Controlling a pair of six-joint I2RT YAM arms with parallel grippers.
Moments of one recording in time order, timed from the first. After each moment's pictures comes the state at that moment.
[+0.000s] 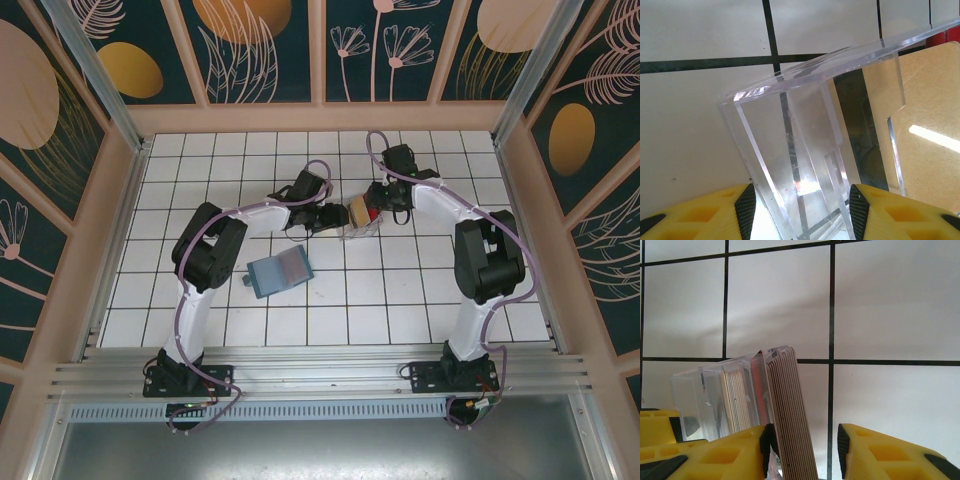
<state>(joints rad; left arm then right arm) -0.60 2.20 1.49 -0.16 0.39 -0.70 0.33 1.87 1.37 -0.52 -0.06 0.32</state>
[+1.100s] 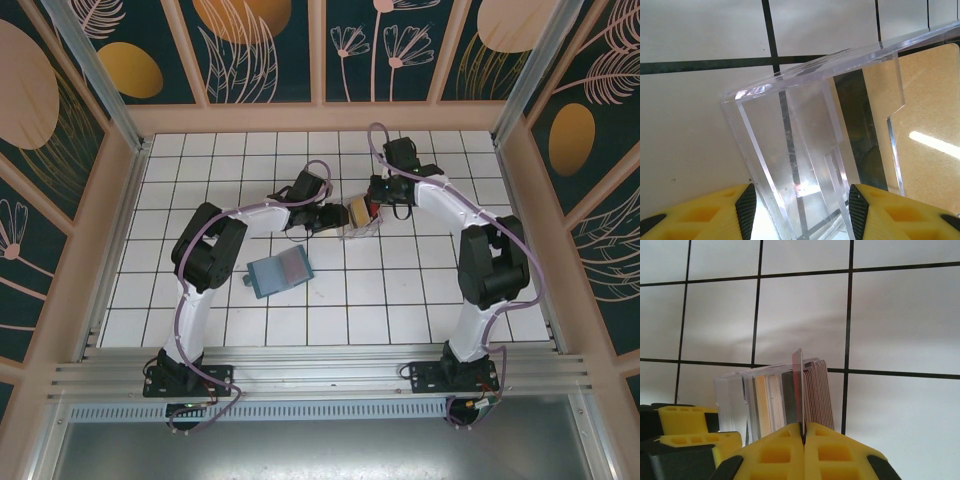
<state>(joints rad) -0.60 2.20 1.48 -0.15 0.39 -0.70 0.34 1.82 1.41 -0.55 -0.08 0.31</state>
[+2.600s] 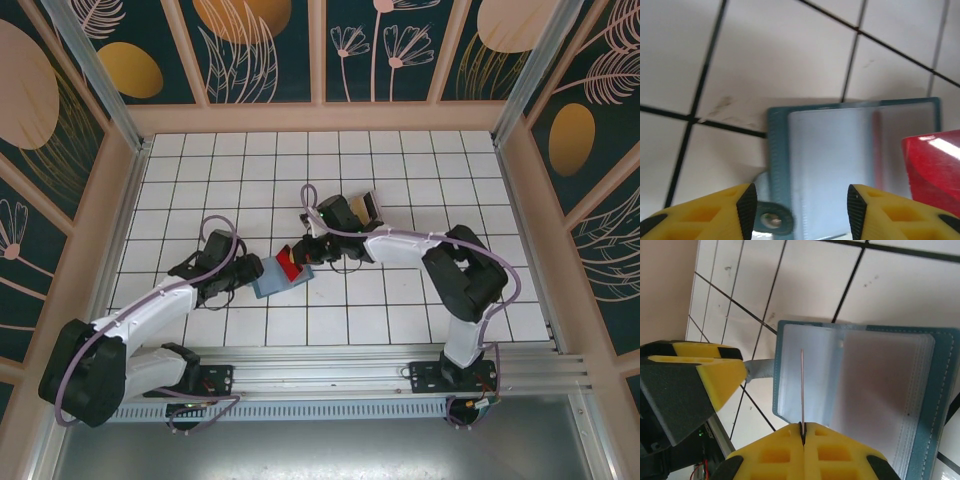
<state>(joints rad) -0.44 1.16 0.53 -0.34 0.02 -0.83 0.77 1.84 1.08 -0.06 -0.57 0.63</state>
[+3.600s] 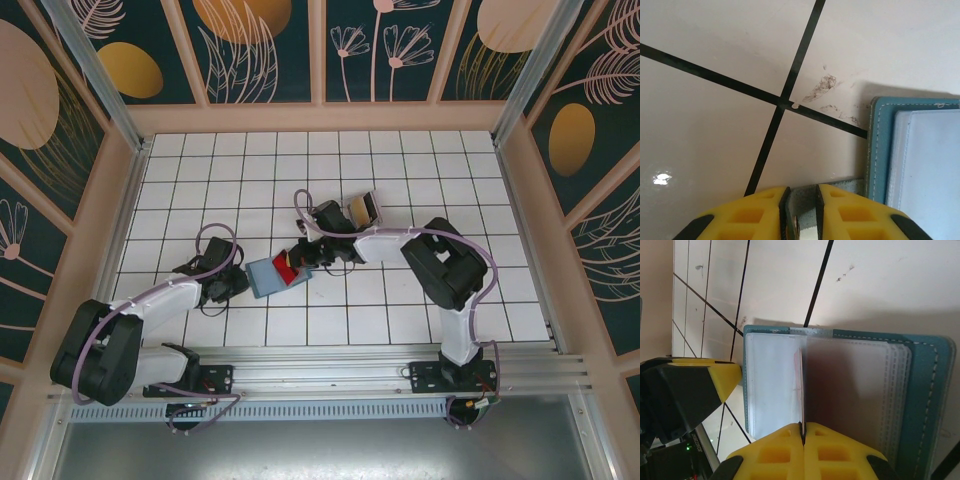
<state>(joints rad) -0.39 1.29 0.48 -0.32 0.00 -0.82 0.77 1.96 1.11 0.01 -0.58 0.67</state>
